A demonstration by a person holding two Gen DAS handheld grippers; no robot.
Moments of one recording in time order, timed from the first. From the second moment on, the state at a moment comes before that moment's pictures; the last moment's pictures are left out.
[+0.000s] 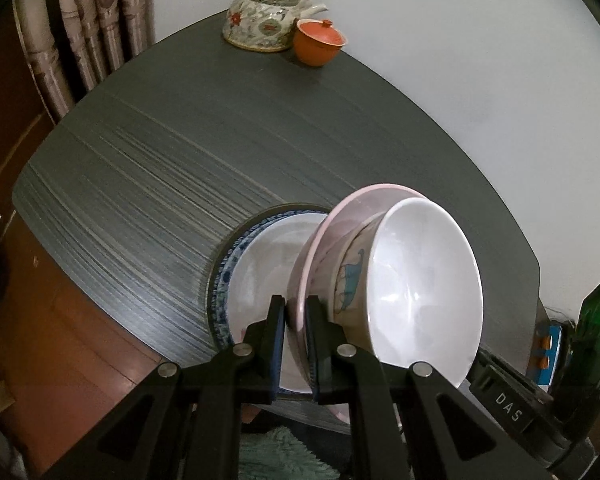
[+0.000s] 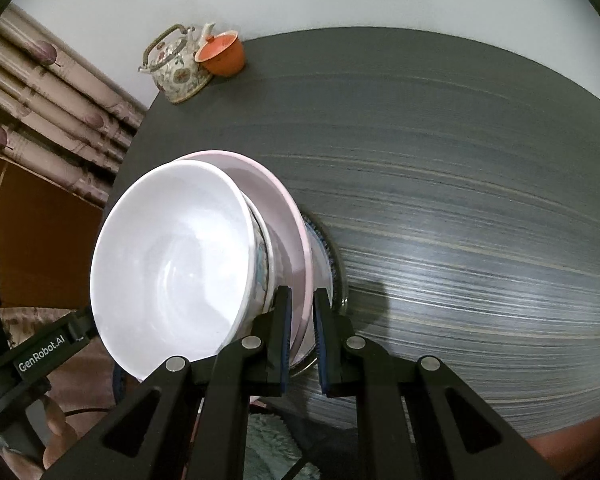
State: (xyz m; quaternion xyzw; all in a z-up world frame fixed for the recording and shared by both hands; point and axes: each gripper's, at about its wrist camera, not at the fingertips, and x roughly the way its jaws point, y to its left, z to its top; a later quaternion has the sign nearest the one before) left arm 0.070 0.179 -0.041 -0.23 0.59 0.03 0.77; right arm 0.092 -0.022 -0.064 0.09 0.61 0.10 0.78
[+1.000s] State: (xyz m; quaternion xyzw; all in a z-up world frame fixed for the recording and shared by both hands) left arm 0.074 0.194 -0.079 -0.24 0.60 0.03 0.76; right arm 0.091 -0.009 -0.086 0.08 0.60 0.10 0.79
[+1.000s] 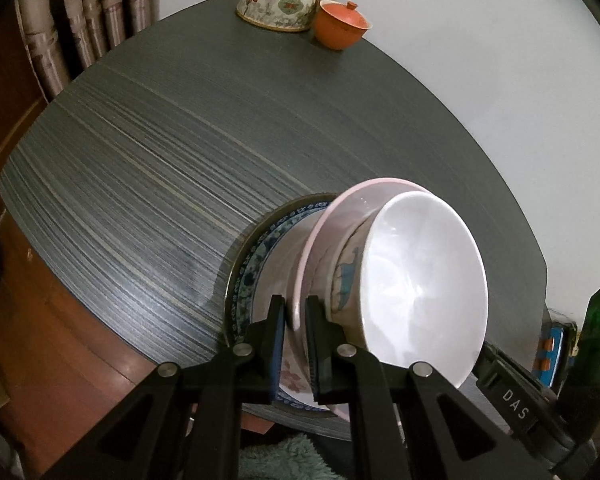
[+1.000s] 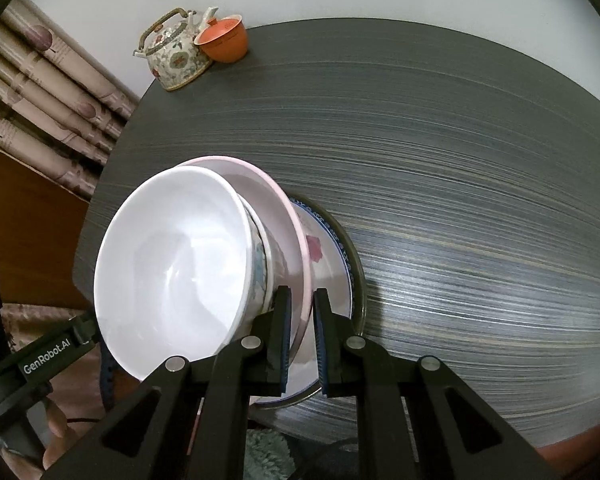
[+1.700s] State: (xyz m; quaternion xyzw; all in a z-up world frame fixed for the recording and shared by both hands) left arm 0.077 0.192 -0.075 -0.23 0.59 0.03 0.77; right arm 0.089 -0.010 -0.090 0.08 0.61 0.10 0.78
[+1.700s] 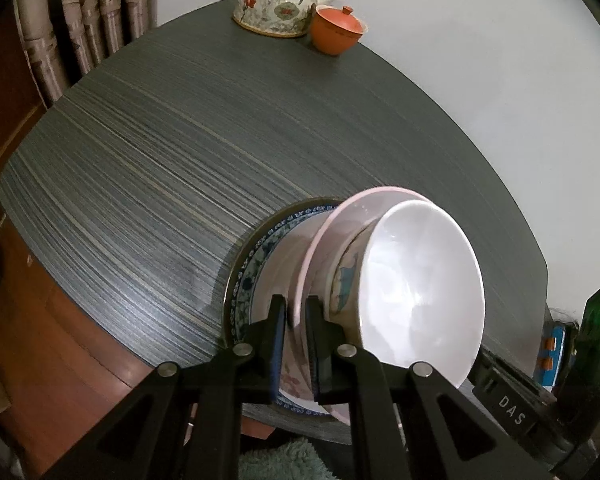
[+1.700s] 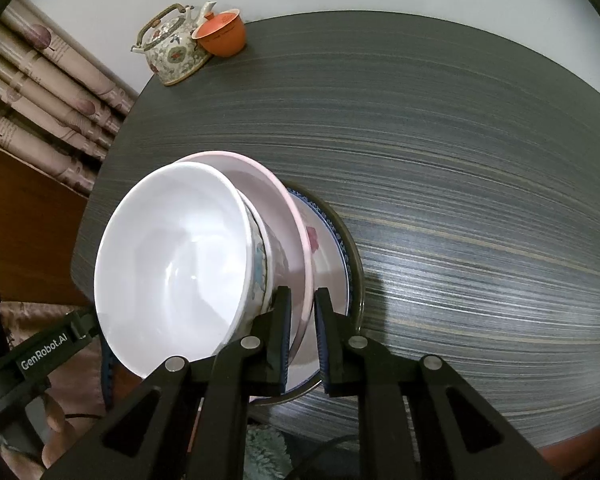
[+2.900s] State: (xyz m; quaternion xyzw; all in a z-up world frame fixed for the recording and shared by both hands) left arm 0.022 0.151 -0.016 -0.09 0.51 0.09 0.85; right arm 0.026 -0.040 -0.064 0.08 0.56 0.16 0.81
